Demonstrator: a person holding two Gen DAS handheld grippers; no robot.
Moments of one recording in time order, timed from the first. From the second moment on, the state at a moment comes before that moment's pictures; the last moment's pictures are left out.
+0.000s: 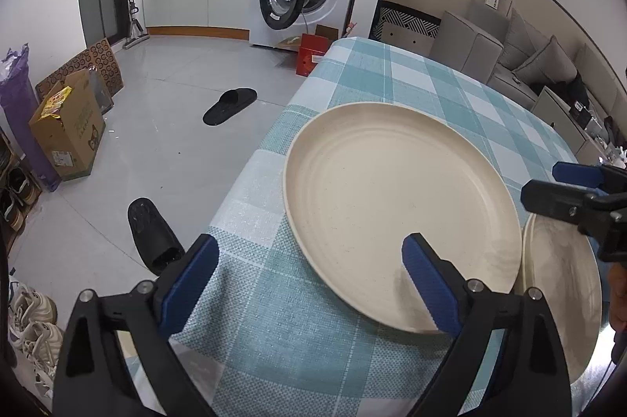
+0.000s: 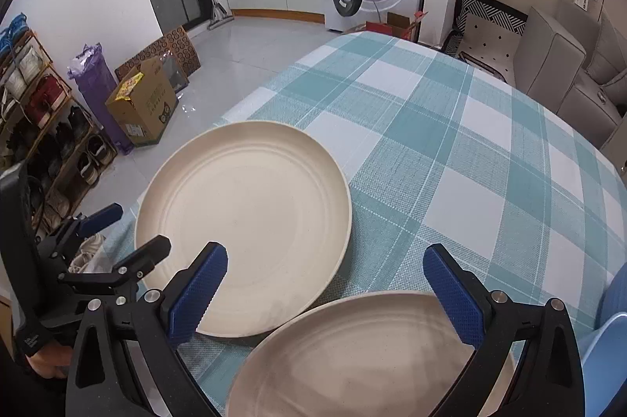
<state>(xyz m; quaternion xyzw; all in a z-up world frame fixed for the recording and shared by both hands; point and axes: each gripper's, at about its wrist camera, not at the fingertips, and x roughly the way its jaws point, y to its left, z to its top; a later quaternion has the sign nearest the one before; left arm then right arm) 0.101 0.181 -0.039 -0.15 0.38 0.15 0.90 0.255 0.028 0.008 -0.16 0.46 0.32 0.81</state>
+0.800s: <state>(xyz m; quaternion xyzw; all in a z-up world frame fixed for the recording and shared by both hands) 0.099 0.195 -0.047 -0.18 0.39 0.13 0.89 0.281 0.052 -0.032 -0.16 0.49 0.31 0.80</state>
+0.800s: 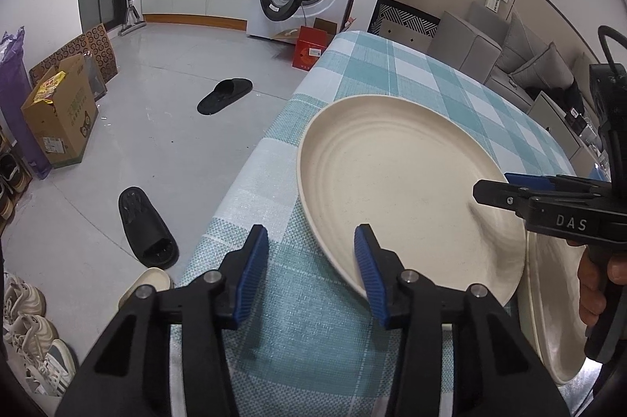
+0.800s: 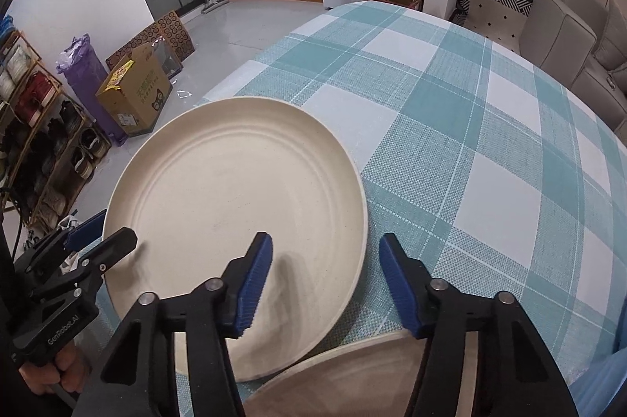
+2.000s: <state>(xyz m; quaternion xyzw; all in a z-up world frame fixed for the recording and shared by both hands) 0.097 0.183 -0.044 -0.16 0.39 0.11 0.90 0.275 0.045 -0.026 -0.18 0.47 0.29 0.82</state>
